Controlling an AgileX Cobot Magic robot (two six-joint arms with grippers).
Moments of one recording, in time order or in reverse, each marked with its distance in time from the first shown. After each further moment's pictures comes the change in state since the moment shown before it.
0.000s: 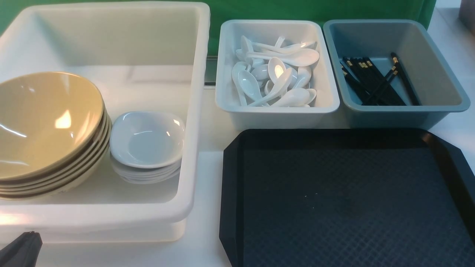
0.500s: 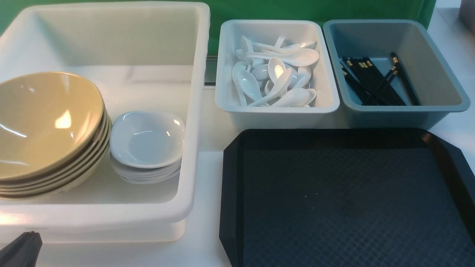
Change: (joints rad) right arm 0.000 0.000 0.000 0.000 0.000 0.000; left arm 0.000 0.000 0.000 0.000 0.000 0.000
